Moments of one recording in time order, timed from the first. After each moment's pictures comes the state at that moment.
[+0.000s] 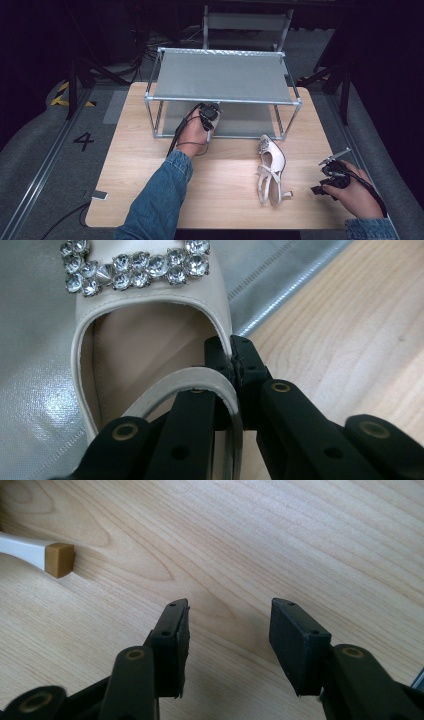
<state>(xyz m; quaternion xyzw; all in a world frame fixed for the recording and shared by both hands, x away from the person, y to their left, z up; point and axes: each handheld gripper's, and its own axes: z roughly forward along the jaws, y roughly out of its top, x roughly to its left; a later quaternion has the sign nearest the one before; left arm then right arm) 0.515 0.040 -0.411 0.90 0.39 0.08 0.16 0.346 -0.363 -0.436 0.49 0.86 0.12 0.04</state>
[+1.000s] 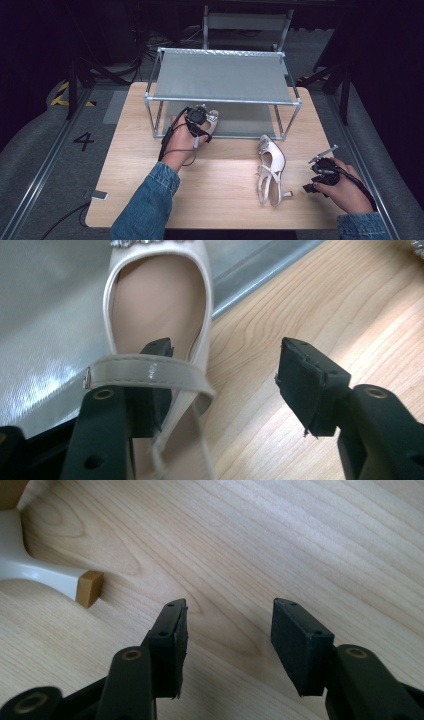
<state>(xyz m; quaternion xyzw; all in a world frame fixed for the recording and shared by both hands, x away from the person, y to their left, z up) 0.471 0.075 -0.388 0.87 0.43 0.08 0.22 0.356 -0.339 -0.436 0.46 0.88 0.11 0.04</state>
